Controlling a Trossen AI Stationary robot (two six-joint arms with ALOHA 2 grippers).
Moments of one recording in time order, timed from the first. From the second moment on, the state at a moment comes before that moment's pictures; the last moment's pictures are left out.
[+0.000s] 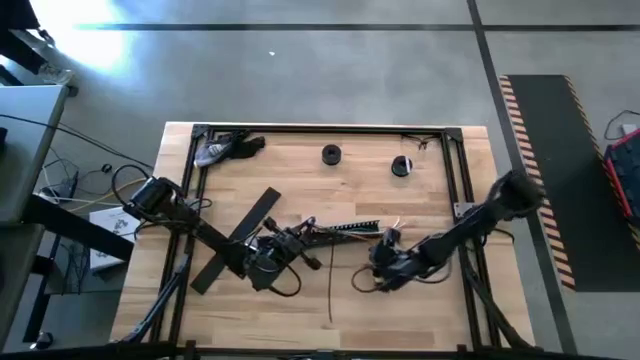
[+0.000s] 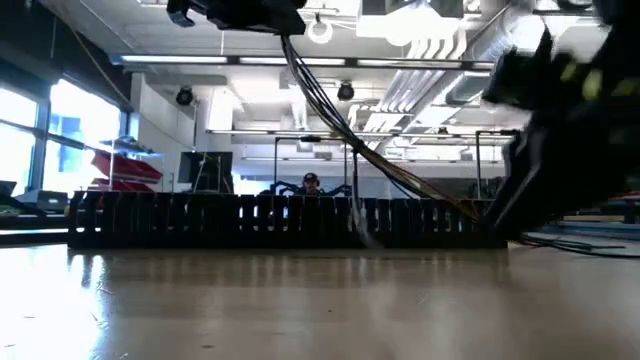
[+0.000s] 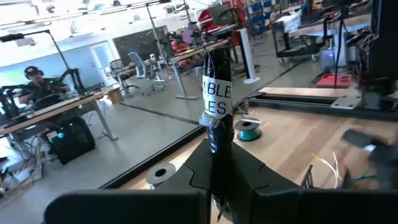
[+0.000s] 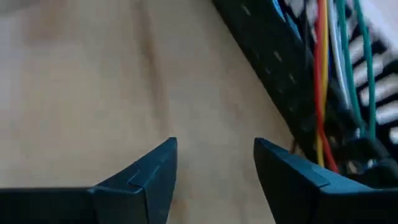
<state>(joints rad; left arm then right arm) -0.54 1.82 0.97 0.82 -1.44 0.22 0.54 1.71 0.68 -0.08 0.55 0.70</state>
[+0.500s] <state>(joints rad) -0.58 1.82 0.97 0.84 -1.44 0.22 0.52 1.67 0.68 -0.57 0.72 1.15</state>
